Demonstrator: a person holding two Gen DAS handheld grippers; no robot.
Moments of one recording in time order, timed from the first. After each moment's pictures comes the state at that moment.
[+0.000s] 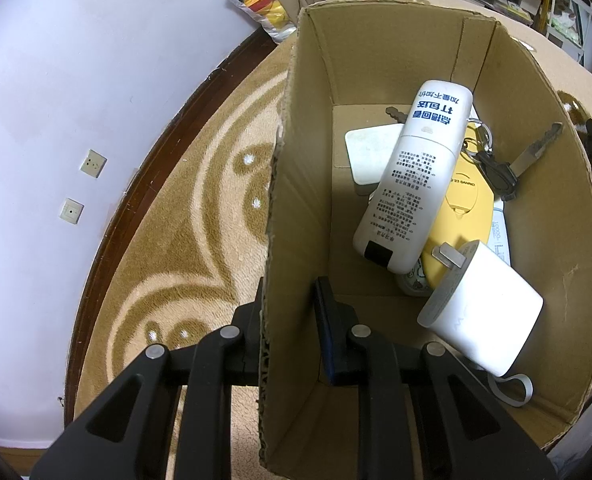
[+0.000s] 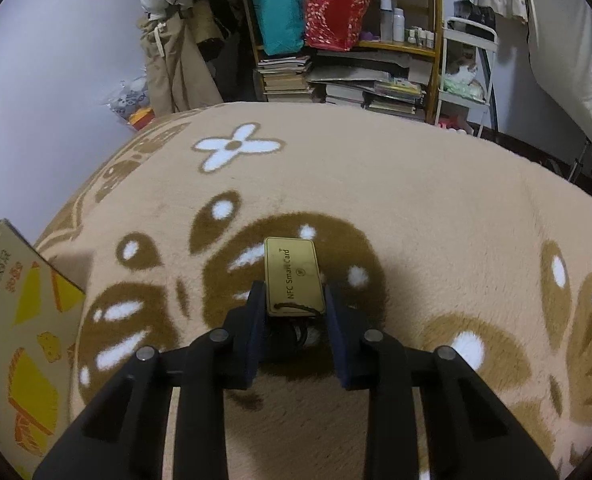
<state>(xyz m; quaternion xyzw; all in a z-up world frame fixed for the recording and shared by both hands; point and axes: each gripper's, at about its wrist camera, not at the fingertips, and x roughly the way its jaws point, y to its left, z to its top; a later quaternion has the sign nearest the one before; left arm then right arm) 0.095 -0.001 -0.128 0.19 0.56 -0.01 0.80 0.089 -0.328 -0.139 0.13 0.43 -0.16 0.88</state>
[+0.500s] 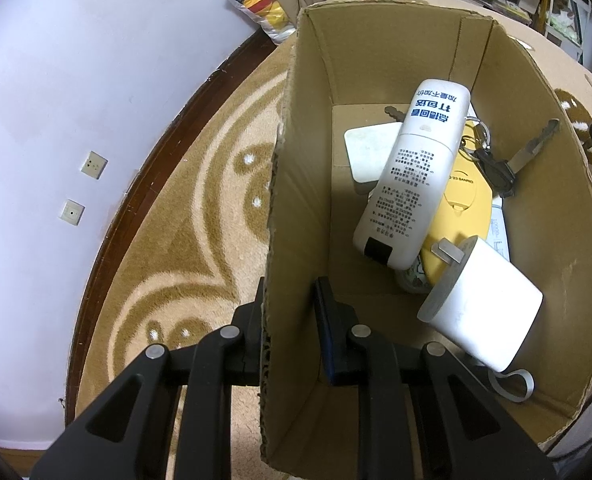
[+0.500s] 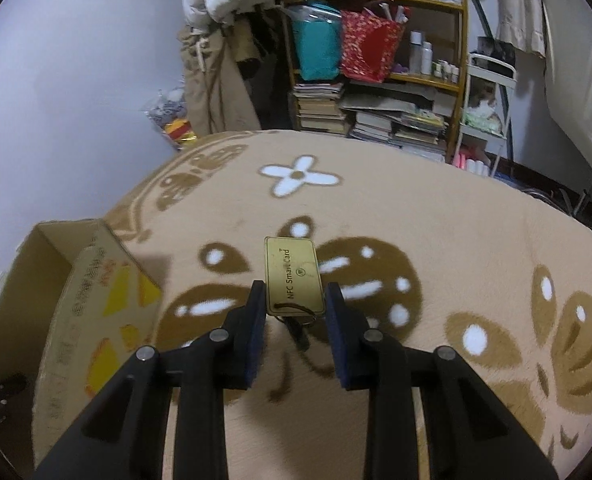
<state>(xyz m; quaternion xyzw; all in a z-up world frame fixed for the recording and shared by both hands) 0.093 0.001 -0.128 0.20 0.56 -0.01 0.80 0.072 -0.273 -0.088 0.11 0.40 -0.12 0.90</state>
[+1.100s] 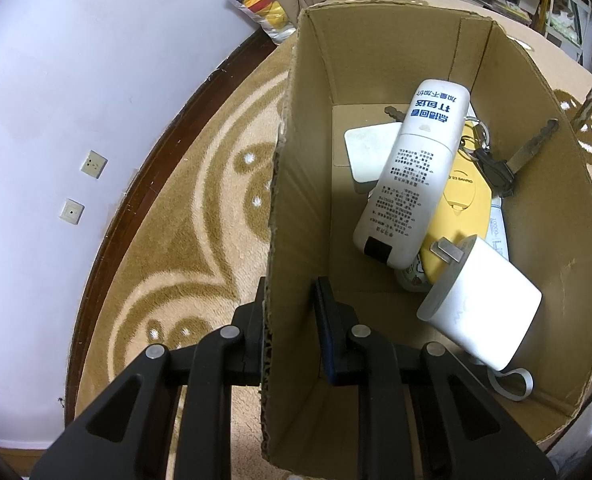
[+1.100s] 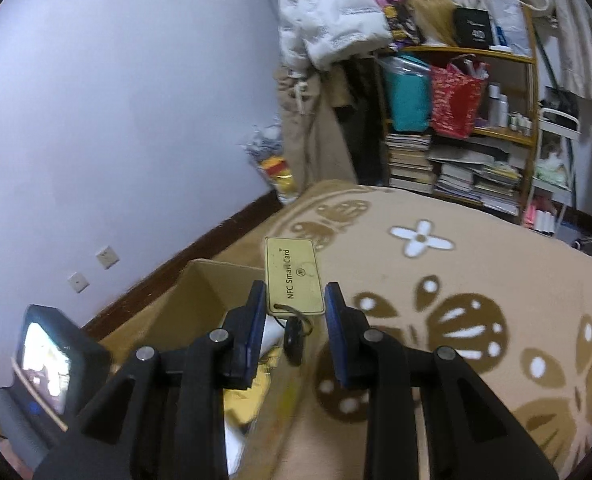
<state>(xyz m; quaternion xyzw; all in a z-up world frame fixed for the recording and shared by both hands) 0.094 -0.001 -0.128 0.20 0.56 -0.01 0.80 0.068 -0.175 -0.010 0.12 0.32 0.02 0.94</state>
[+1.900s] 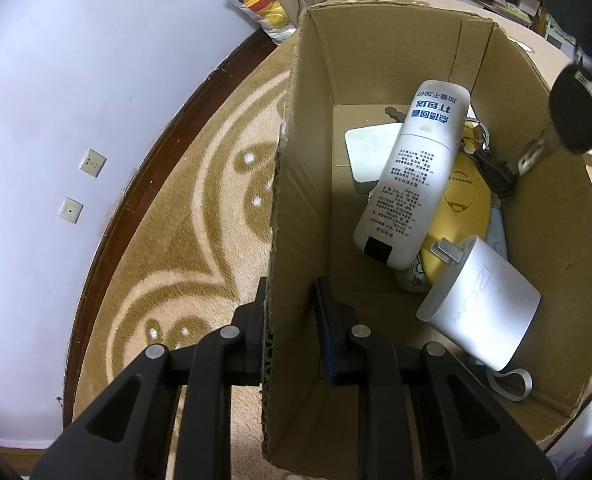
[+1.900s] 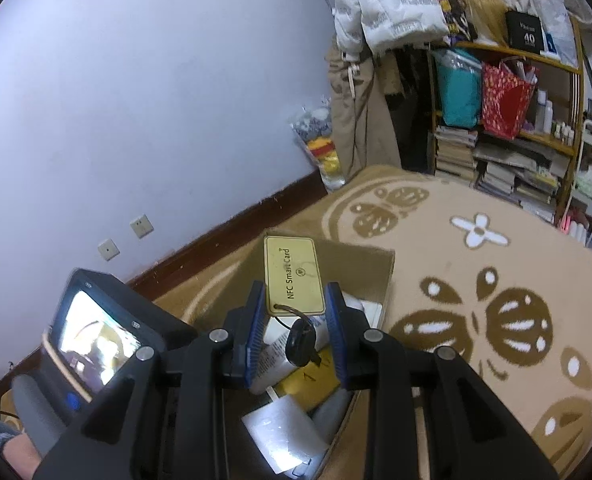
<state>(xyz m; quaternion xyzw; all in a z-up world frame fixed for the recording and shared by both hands) 0.095 0.001 -0.126 0.19 0.56 -0.01 0.80 0.068 -0.126 -0.024 0.10 0.35 0.08 0.93</state>
